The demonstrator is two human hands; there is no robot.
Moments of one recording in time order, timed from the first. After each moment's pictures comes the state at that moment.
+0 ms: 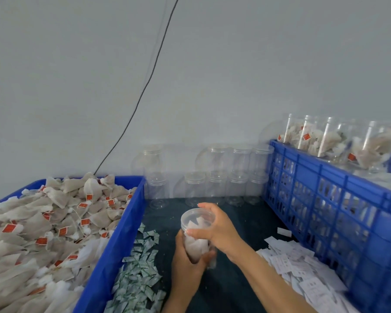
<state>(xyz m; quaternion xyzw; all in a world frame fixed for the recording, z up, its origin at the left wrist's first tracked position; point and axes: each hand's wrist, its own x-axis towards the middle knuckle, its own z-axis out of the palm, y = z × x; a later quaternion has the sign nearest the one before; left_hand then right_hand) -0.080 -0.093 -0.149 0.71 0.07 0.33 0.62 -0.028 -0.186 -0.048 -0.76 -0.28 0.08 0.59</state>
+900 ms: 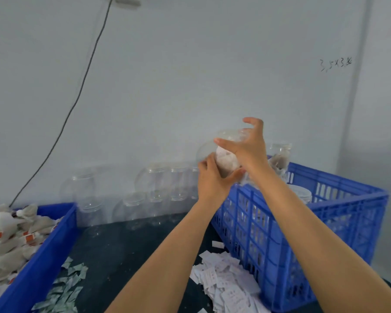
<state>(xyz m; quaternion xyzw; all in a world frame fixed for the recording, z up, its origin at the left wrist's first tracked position) 0.034 -0.283 0.085 0.79 -0.10 0.29 0.53 0.043 -0.373 0.156 -0.70 -0.18 -0.33 0.60</state>
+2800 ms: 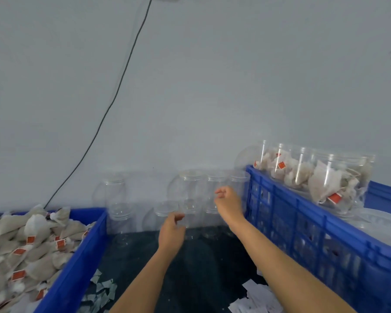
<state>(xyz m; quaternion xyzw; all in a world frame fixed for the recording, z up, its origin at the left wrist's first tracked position) 0.089 -0.073 -0.052 0.79 0.14 0.26 0.54 0.137 -0.220 0.029 -0.81 -0.13 -0.11 0.55</state>
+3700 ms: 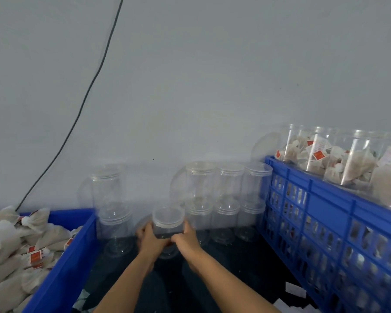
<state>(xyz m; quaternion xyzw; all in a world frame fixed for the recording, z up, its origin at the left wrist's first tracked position) 0.152 0.024 -0.114 0.76 0.23 0.20 0.58 0.159 -0.089 -0.080 -0.74 -0.14 0.12 0.64</state>
